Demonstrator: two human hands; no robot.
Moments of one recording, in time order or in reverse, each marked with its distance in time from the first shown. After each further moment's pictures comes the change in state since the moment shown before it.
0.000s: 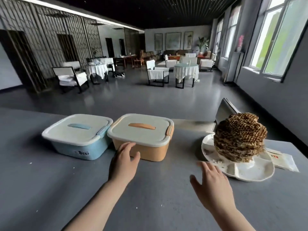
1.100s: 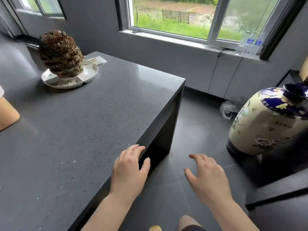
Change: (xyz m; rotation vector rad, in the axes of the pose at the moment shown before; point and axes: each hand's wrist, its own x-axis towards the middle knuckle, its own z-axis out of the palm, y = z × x) left_hand -0.334 -0.041 -0.050 -0.138 -0.937 0.965; right_hand -0.496 -0.160 -0.018 -0.226 0.115 1.236
